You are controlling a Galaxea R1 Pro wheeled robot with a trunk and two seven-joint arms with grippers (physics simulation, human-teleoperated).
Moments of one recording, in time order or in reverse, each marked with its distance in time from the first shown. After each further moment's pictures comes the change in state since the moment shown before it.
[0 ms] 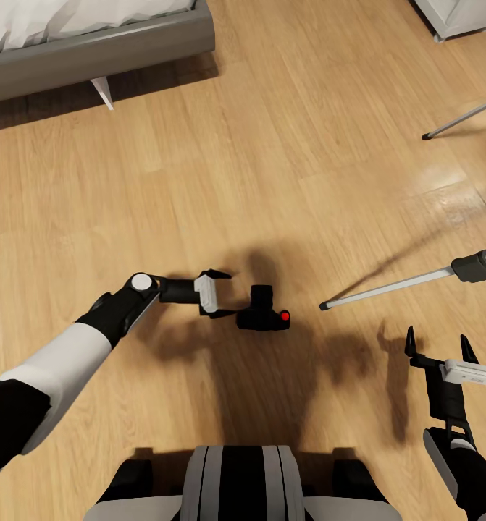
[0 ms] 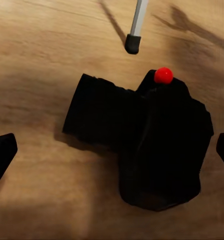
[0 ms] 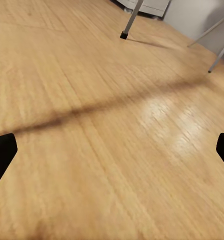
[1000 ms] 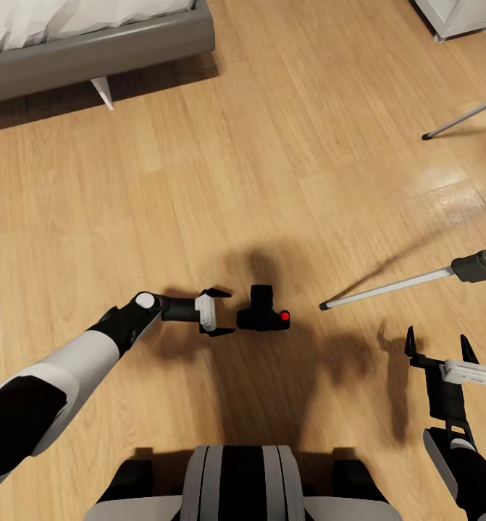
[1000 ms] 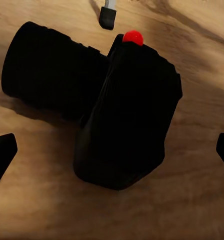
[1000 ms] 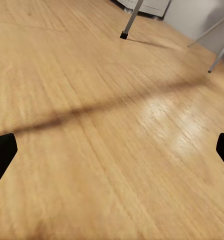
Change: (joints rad) left arm 0.006 -0.046 -0.005 0.229 -0.001 -0.171 -0.009; right arm 0.000 0.000 0.000 0.000 0.000 0.000 0.000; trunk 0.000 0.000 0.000
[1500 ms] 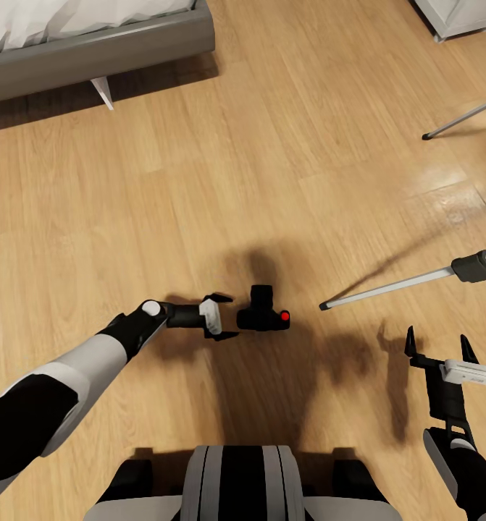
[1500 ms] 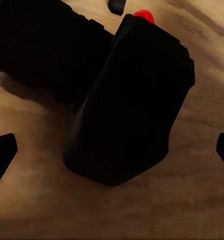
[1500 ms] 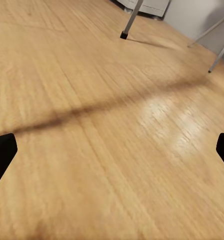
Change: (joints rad) left arm 0.001 -0.042 -0.001 0.102 -0.001 -0.014 0.076; right arm 0.000 0.000 0.000 0.000 0.000 0.000 0.000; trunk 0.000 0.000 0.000
